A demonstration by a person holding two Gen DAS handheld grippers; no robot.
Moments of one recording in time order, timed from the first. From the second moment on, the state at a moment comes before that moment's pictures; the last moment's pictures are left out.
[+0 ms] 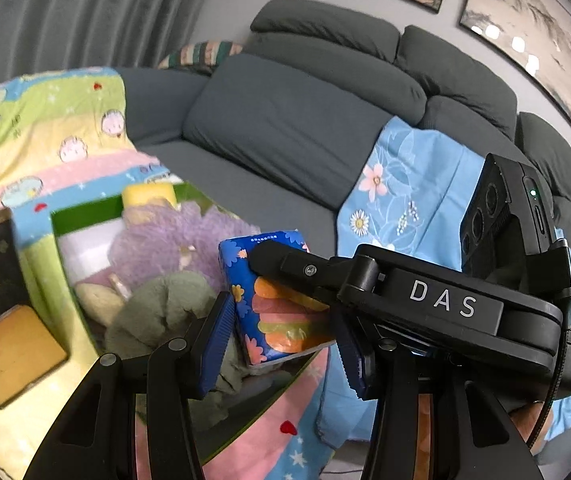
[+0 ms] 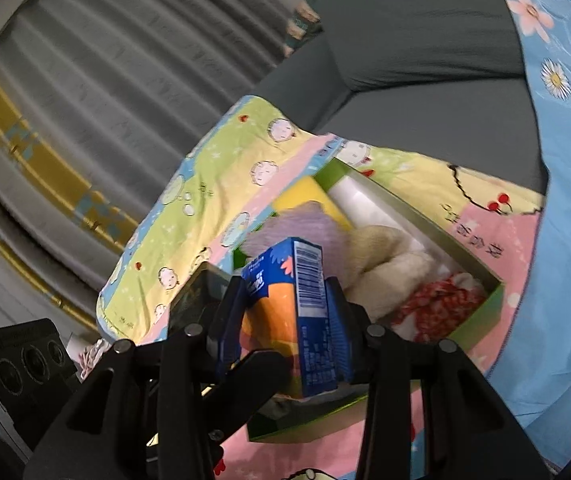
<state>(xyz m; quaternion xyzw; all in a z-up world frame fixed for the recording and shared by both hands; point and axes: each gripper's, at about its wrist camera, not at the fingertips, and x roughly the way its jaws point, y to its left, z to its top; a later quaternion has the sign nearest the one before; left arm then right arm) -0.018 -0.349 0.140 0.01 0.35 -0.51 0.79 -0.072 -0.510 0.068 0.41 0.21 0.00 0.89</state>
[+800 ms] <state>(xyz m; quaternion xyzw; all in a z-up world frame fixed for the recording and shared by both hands) 0.008 -0.360 0.111 -0.01 0.42 -0.49 0.77 -0.054 -0.518 0.049 0.43 0.26 -0.06 0.86</state>
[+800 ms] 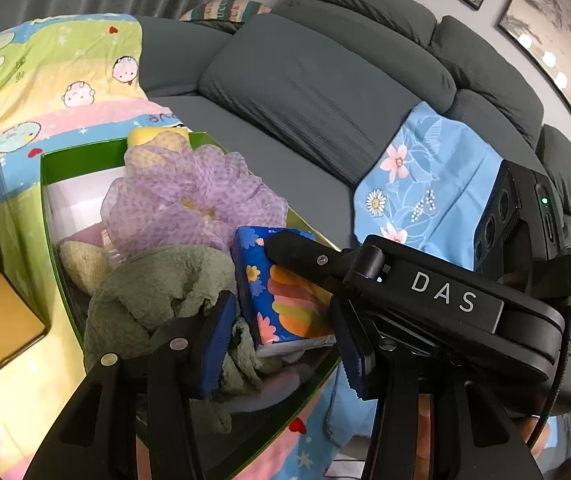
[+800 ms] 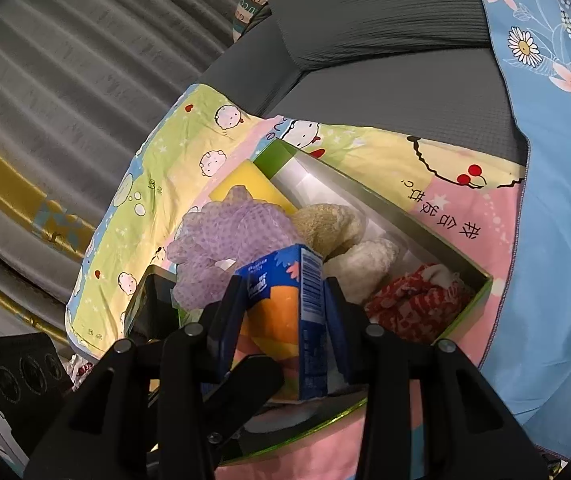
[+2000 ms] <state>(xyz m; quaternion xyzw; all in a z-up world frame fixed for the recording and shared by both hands) -0.026 -0.319 0.152 0.00 0.40 -0.41 0.82 -0.092 -0.501 0.086 0.35 0.19 -0.11 0.91</state>
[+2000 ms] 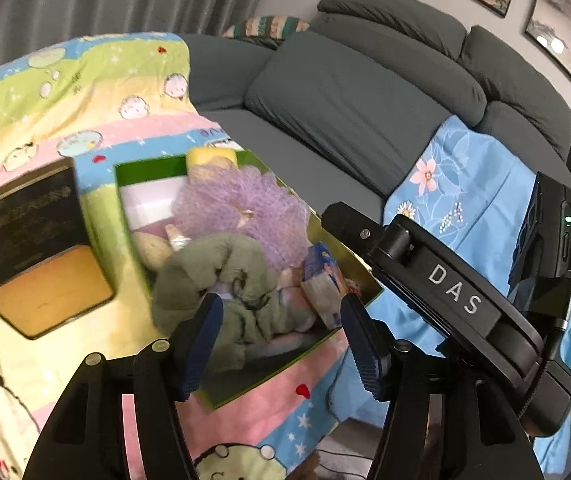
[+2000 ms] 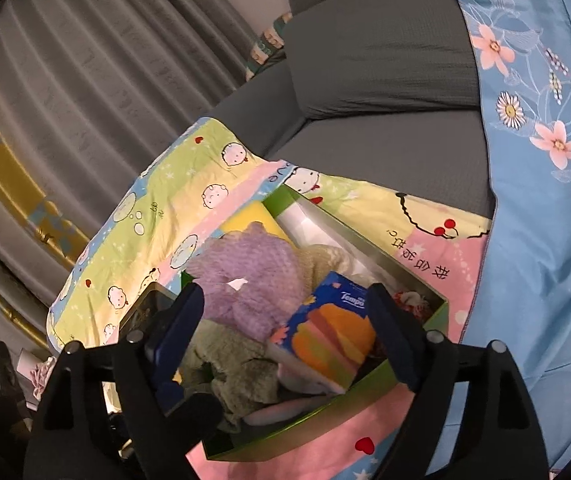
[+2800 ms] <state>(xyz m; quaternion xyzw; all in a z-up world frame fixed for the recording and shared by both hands) -0.048 -0.224 0.196 -0.03 0.33 -0.33 0.88 -0.144 -0.452 0.133 0.26 0.17 -0.16 0.94</state>
